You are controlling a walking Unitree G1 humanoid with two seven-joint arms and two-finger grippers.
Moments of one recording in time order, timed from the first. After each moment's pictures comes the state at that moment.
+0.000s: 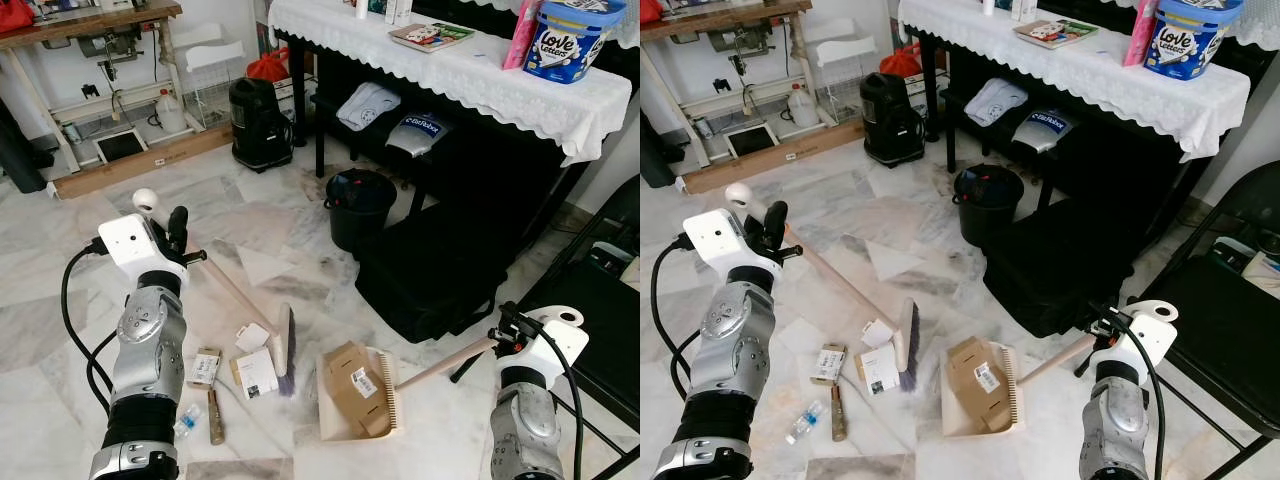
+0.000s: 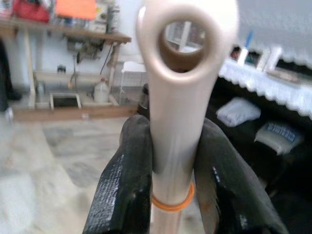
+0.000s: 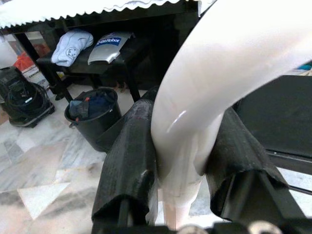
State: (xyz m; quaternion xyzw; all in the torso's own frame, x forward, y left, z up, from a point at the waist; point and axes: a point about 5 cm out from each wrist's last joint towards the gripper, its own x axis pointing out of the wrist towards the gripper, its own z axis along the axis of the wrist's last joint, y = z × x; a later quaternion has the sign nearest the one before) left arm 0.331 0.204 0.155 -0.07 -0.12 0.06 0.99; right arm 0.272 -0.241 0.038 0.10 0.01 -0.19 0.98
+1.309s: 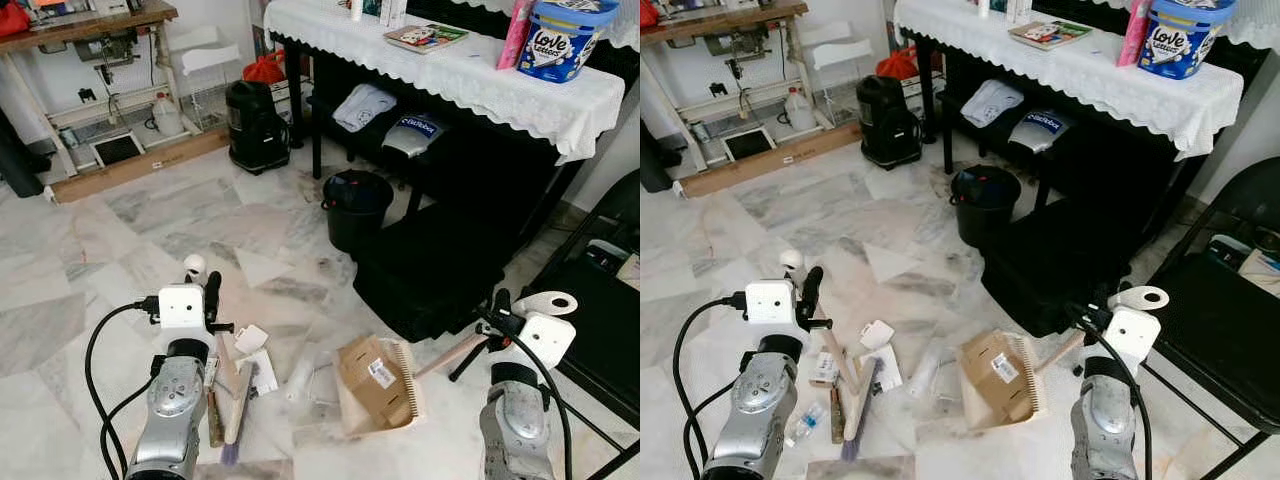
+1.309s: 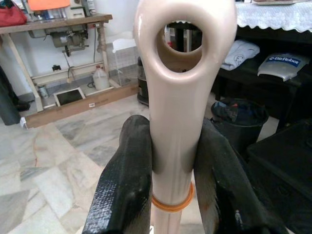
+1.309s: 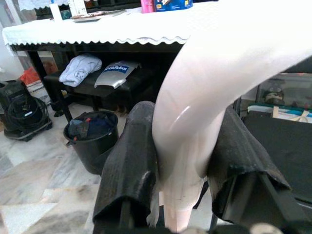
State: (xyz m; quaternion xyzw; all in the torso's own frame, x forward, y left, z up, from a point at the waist) left arm 0.285 0.176 0.091 0.03 -0.06 0.04 1.00; right arm 0.268 -0.221 0.056 0.03 -0.04 -0.18 0.98
